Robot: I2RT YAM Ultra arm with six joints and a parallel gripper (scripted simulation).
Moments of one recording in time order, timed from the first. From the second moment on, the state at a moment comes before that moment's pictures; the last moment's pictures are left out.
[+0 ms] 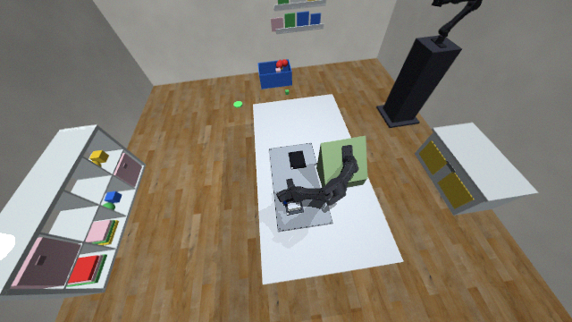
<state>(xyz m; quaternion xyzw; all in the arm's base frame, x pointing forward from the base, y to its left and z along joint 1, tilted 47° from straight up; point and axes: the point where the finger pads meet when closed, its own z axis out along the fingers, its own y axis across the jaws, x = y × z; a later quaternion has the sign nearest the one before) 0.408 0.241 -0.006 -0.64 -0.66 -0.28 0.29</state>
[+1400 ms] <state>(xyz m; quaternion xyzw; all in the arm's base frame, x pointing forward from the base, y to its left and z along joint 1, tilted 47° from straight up) 0.407 0.246 -0.008 -0.64 -0.66 -0.28 0.29</state>
